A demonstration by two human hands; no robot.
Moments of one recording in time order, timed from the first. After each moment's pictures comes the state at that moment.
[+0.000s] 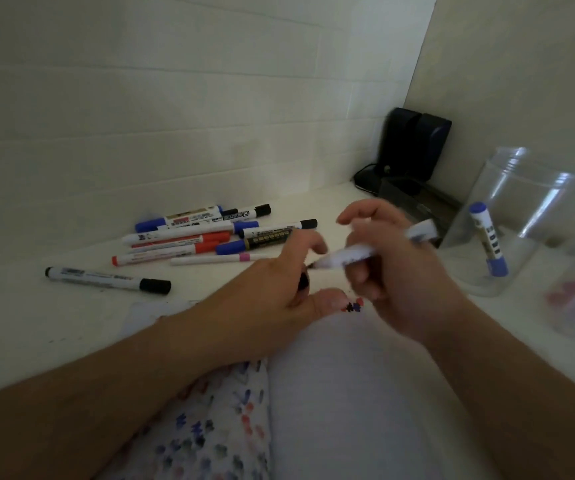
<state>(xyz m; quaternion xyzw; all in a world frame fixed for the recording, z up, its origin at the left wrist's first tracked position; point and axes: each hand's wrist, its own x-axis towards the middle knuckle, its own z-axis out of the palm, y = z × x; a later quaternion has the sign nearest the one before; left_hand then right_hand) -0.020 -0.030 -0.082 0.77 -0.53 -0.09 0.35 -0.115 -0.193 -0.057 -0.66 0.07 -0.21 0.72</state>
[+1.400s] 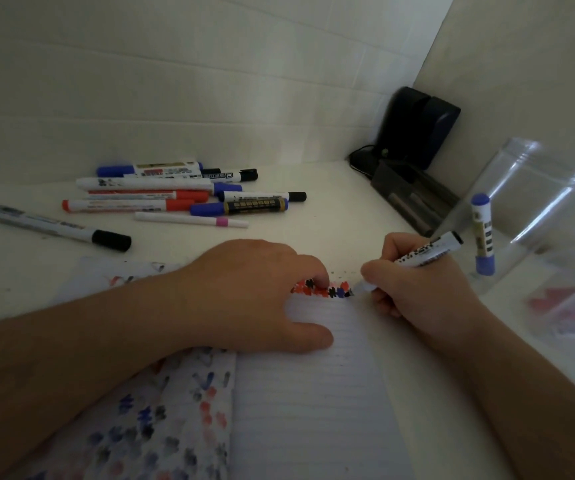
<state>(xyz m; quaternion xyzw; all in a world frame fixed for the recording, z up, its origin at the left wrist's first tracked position) -0.024 -0.043 -0.084 0.82 -0.56 -0.08 0.11 -0.140 -0.238 -0.085 -0.82 0.22 -0.19 0.50</state>
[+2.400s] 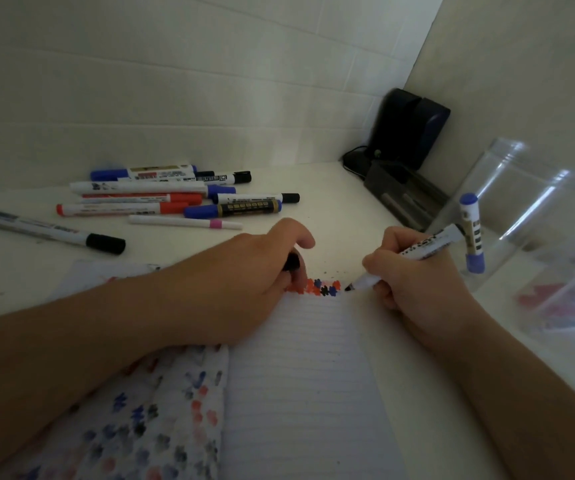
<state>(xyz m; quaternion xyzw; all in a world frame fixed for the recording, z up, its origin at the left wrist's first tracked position) -0.020 -0.038 -0.090 0.80 -0.52 -0.09 0.28 -0.142 -0.245 -0.089 -0.78 0.16 -0.21 0.57</state>
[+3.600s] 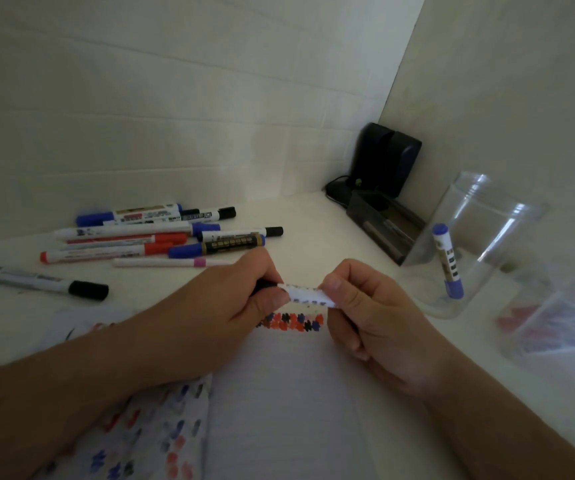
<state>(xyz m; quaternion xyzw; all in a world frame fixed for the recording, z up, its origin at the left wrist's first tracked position) -0.013 -0.035 -0.093 0.75 -0.53 -0.05 0.39 -0.146 -0.230 -0.091 -0.76 0.05 -0.12 0.64</state>
